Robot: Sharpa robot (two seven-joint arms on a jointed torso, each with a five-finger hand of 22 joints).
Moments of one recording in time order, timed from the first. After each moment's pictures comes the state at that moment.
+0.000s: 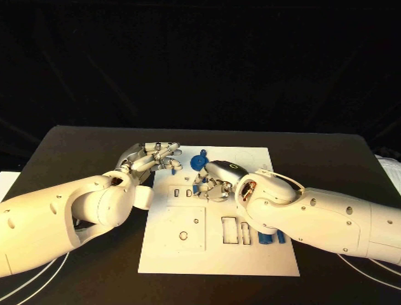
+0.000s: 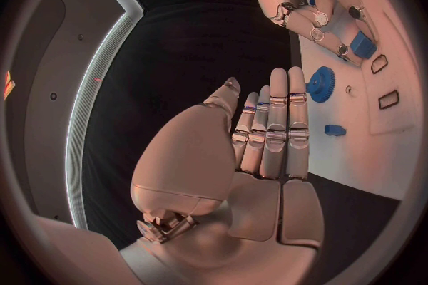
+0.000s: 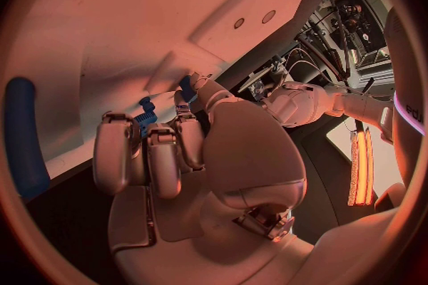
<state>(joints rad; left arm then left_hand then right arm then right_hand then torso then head) 1.13 -0.87 0.00 1.60 0.02 -0.38 0.37 1.43 0.00 0.13 0.12 0.08 0.97 0.22 0.09 0.07 1.07 0.15 0.10 0.08 1.17 0.08 0.35 0.48 0.17 1.04 0.18 0.49 0.26 1.11 -0.61 -0.04 1.52 -1.48 -0.33 -0.24 1.30 -0.01 0.27 0.00 0.21 1.08 0.11 0.11 0.12 1.43 0.03 1.34 1.31 1.46 -0.03 1.57 1.31 0.08 1.40 0.07 1.43 1.21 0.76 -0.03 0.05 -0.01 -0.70</state>
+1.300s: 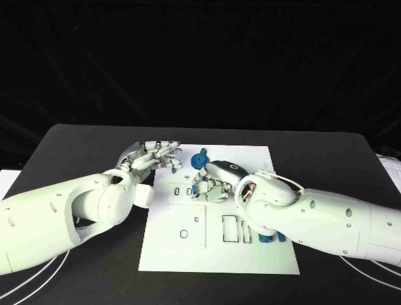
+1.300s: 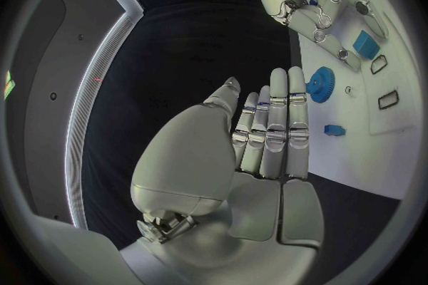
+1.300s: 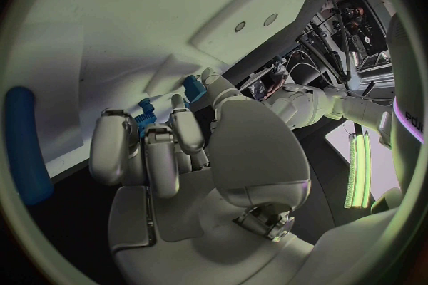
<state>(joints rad) 1.13 -0.87 0.00 1.60 0.02 -0.37 0.37 1.43 0.00 0.13 0.12 0.08 0.97 0.22 0.09 0.07 1.07 0.15 0.10 0.08 1.17 0.08 0.35 0.48 0.17 1.04 0.18 0.50 0.26 1.10 -0.61 -0.04 1.53 -1.51 -0.37 -0.25 1.22 -0.11 0.16 0.05 0.20 0.98 0.16 0.07 0.11 1.35 0.07 1.24 1.27 1.46 -0.01 1.55 1.31 0.08 1.36 0.10 1.39 1.14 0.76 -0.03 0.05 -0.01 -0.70</state>
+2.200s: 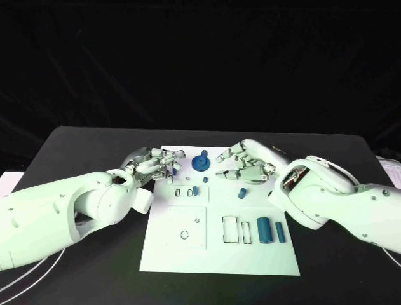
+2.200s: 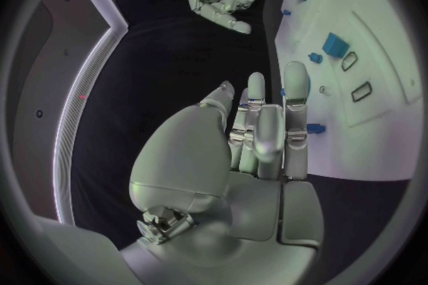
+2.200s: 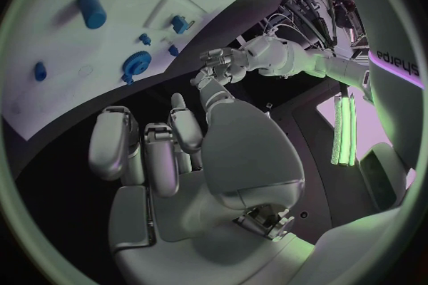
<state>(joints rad) 1.13 -0.87 0.00 1.58 -0.14 -0.33 0.17 1.35 0.00 0.14 0.16 0.09 1.04 0.14 0.17 0.10 1.22 0.06 0.45 0.32 1.43 -0.01 1.26 1.23 0.17 1.16 0.10 0.96 0.65 1.19 -0.88 -0.02 1.75 -1.29 -0.47 -0.10 1.31 -0.03 0.11 0.06 0.22 0.99 0.15 0.09 0.13 1.34 0.07 1.24 1.26 1.46 -0.01 1.53 1.31 0.08 1.35 0.09 1.37 1.11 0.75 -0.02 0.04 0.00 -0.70</state>
